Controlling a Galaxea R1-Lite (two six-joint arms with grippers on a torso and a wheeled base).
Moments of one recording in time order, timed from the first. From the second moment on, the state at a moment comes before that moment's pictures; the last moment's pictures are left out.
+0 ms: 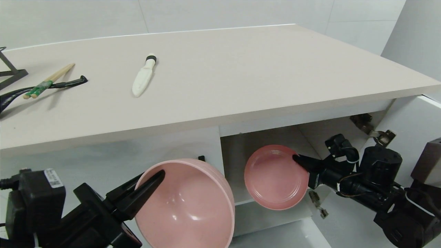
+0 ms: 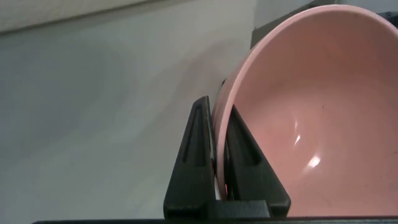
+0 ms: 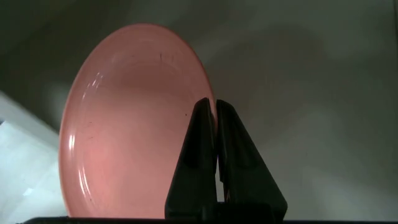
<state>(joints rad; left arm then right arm) -0.69 1.41 0.00 -1.57 0.05 0.09 0.34 2.08 -0.46 -1.57 0.32 -0.02</state>
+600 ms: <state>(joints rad) -0.71 1.40 0.00 -1.57 0.05 0.09 0.34 2.16 -0.52 -1.57 0.32 0.05</state>
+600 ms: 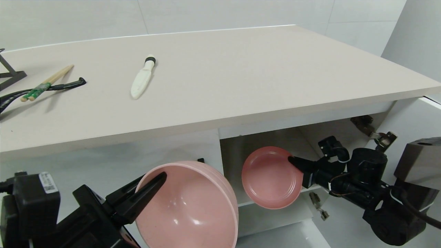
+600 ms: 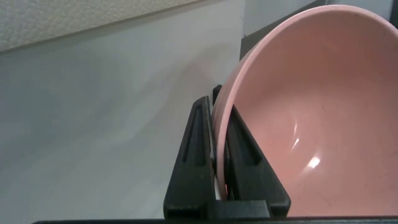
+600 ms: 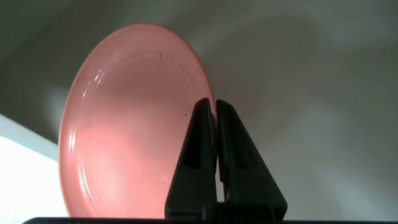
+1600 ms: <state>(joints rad) -0.71 1.29 0.00 -1.44 0.05 0.09 0.34 2.36 -0.78 -1.57 0.28 0.18</state>
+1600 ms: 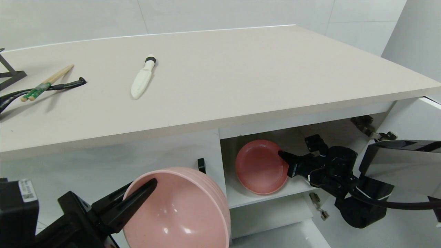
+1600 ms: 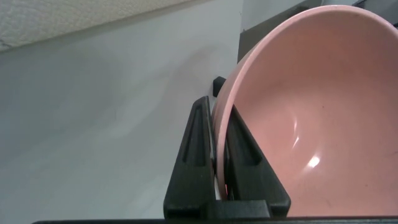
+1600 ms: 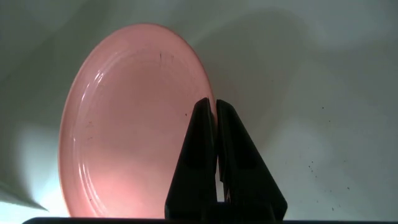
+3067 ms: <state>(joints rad) -0.71 1.30 0.00 -1.44 0.05 0.09 0.30 2.46 -0.84 -1.57 0.27 0.18</state>
